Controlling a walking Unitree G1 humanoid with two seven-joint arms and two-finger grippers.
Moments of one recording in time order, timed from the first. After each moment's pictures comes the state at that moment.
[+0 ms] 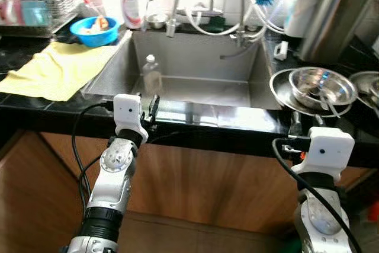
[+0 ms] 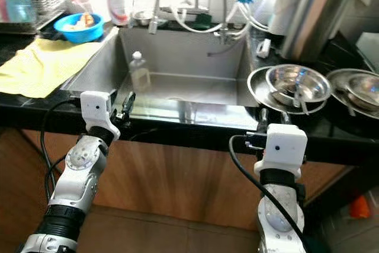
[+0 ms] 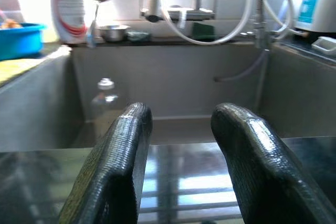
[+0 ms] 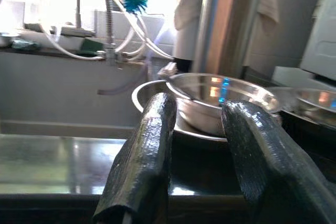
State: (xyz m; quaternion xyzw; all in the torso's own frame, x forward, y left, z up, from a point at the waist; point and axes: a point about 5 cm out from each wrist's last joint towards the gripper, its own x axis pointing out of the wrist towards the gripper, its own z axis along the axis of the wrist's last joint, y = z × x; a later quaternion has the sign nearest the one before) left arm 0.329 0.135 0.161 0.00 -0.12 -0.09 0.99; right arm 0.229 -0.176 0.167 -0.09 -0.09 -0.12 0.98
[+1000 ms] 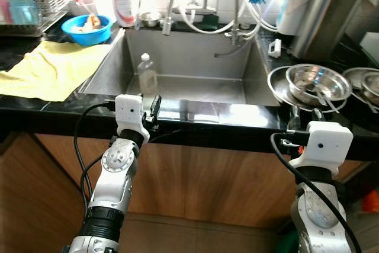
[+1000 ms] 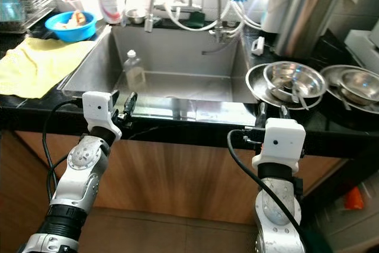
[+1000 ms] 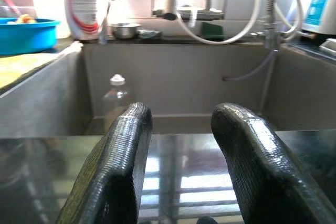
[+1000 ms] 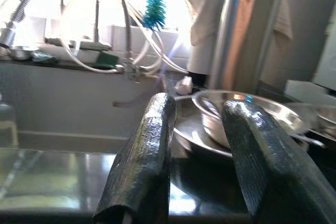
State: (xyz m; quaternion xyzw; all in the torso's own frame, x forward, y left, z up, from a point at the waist) left arm 0.330 0.136 0.162 0.00 -0.12 -0.09 0.99; right arm 0.239 -0.170 0.176 -0.08 -0.11 -0.12 0.98
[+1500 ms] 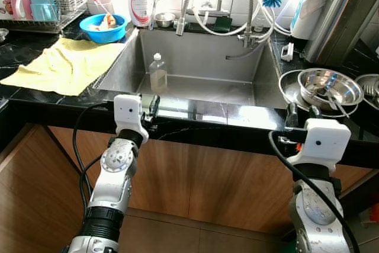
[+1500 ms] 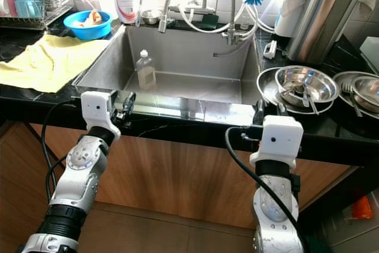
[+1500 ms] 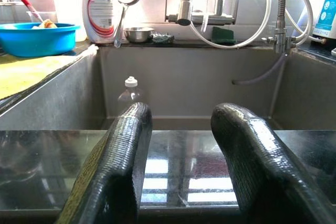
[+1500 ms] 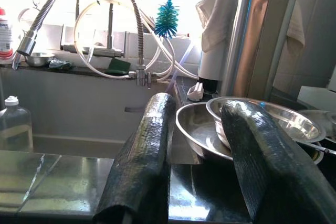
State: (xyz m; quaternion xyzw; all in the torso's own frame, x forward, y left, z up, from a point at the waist) left arm 0.330 0.136 0.162 0.00 -0.12 -0.09 0.99; right arm 0.240 -0.169 0.176 -0.08 -0.11 -0.11 0.98
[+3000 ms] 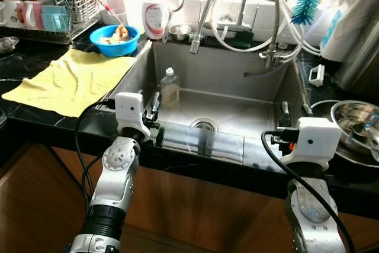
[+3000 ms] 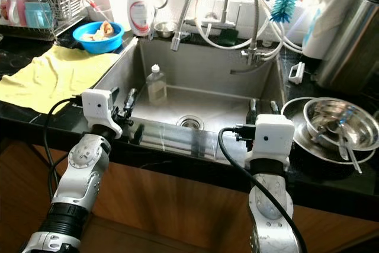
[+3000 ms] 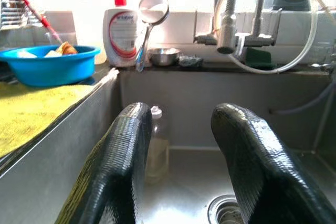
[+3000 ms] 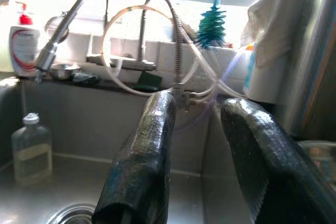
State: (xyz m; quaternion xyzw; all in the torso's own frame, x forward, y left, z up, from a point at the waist) left arm 0.331 0.139 0.166 0.00 -0.14 -0.08 0.99; right arm 0.245 -0.158 0.174 -0.08 -0.11 -0.09 0.99
